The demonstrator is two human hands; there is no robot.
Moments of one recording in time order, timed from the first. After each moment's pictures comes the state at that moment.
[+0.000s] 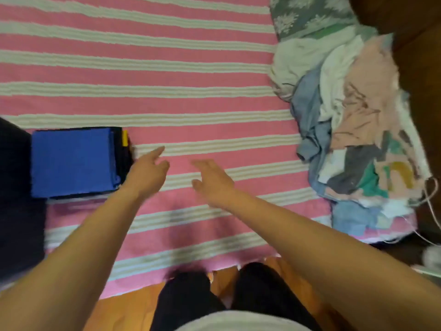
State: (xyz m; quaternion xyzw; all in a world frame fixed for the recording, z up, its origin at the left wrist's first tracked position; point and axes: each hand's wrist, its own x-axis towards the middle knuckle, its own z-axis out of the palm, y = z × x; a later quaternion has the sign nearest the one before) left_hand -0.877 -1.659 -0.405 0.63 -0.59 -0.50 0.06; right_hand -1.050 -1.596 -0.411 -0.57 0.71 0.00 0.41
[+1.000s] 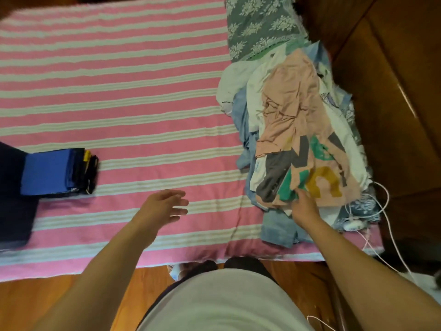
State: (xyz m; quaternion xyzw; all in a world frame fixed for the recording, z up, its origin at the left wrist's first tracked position) left_hand -1.233 -1.437 -0.277 0.69 -0.38 -0.60 0.14; right_hand -1.599 -1.361 -0.432 -0.35 0.84 -0.14 0.38
